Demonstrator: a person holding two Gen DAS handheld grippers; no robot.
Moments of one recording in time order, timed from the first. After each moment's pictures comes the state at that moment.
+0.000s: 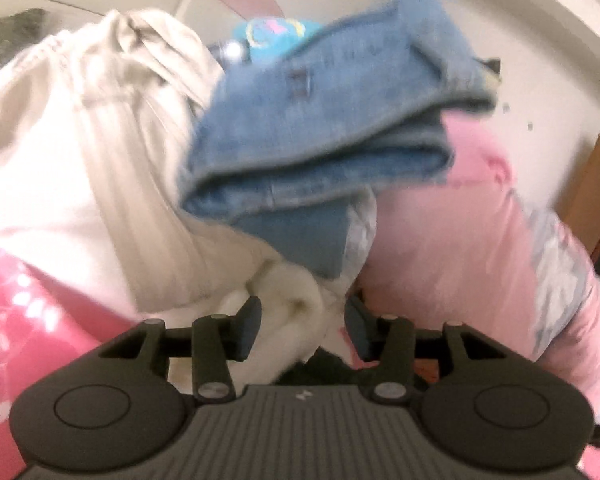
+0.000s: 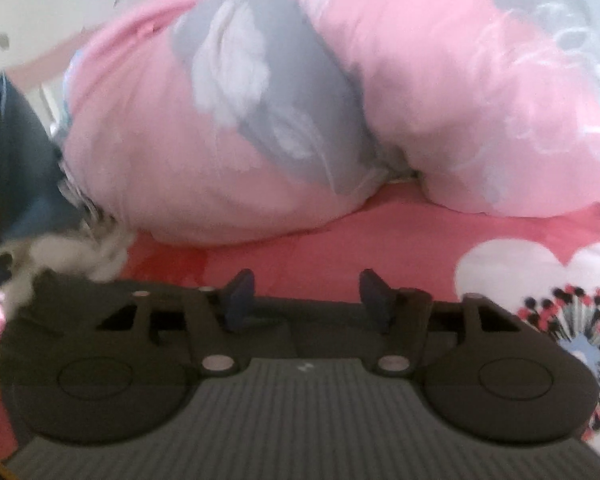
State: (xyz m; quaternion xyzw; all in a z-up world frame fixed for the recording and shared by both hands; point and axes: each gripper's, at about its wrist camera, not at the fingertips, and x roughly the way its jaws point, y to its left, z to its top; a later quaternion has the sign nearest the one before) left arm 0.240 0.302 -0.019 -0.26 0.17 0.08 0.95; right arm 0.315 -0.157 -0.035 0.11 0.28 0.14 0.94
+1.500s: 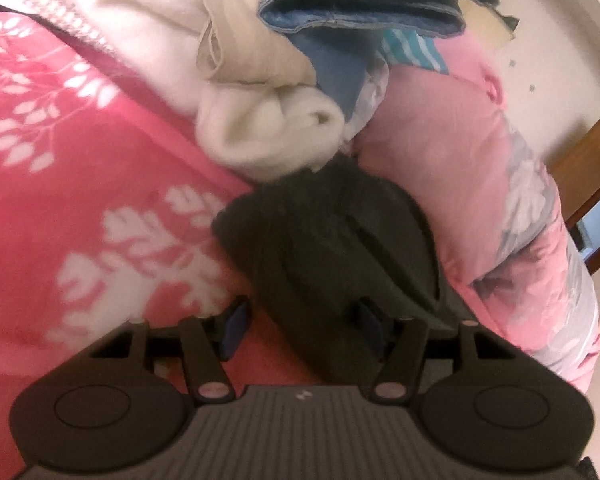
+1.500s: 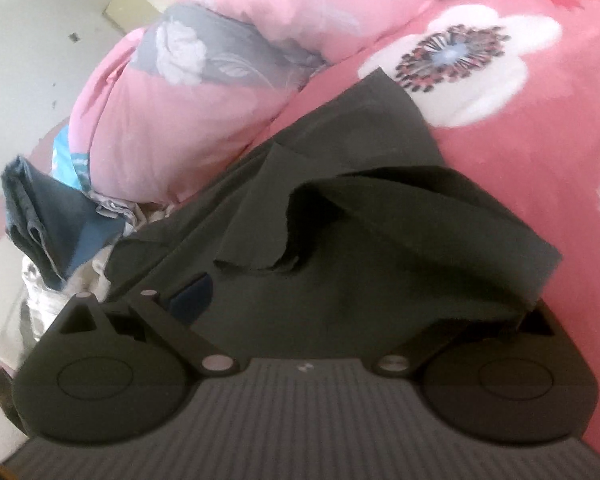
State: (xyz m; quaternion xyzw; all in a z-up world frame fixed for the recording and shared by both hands) left arm 0.169 0.307 -0.093 -0.34 0.29 0.00 0.89; right arm 0.143 -0.152 -0.101 0.33 0.30 0.06 0.90
